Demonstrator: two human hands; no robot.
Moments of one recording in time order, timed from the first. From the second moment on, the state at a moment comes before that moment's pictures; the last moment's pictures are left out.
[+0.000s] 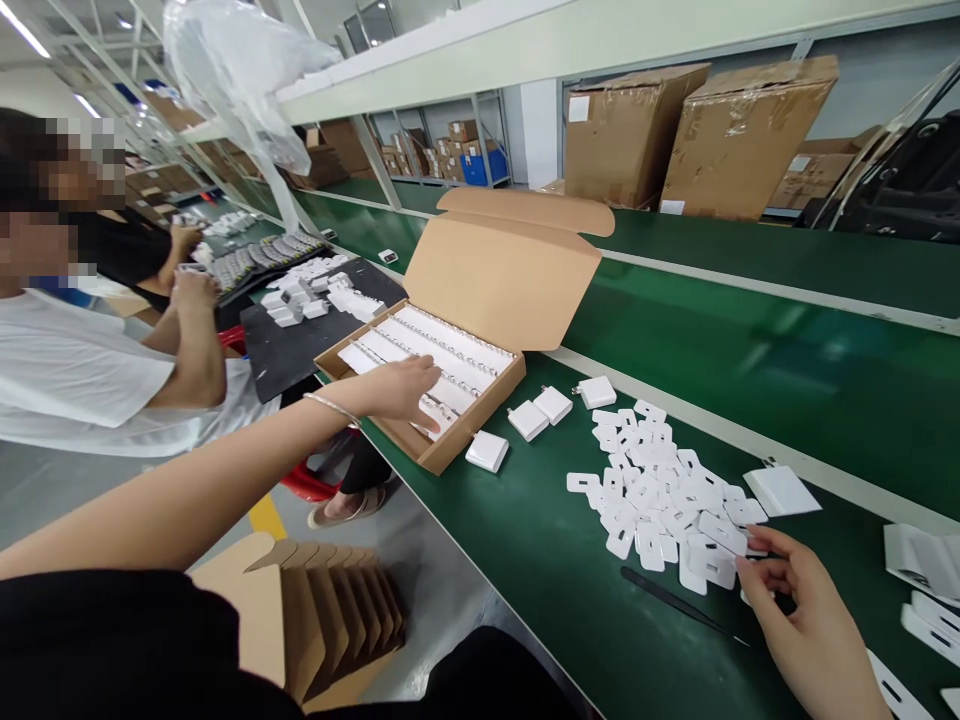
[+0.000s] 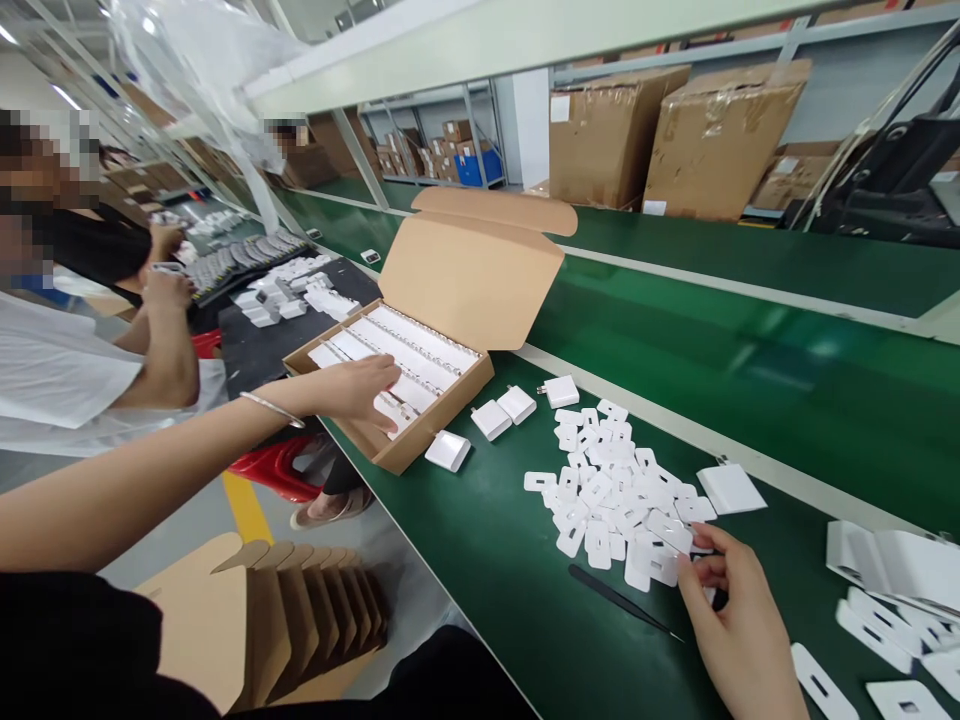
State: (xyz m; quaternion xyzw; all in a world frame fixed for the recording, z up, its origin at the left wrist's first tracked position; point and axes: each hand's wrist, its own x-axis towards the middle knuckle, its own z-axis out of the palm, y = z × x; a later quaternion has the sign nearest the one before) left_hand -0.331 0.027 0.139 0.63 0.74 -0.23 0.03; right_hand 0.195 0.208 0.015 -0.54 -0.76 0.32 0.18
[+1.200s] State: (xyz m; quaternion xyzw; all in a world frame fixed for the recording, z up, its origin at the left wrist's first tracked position) left_hand -0.341 0.000 0.112 0.65 0.73 -0.20 -0.02; right_hand 0.201 0.206 0.010 -0.51 -0.79 0.29 0.17
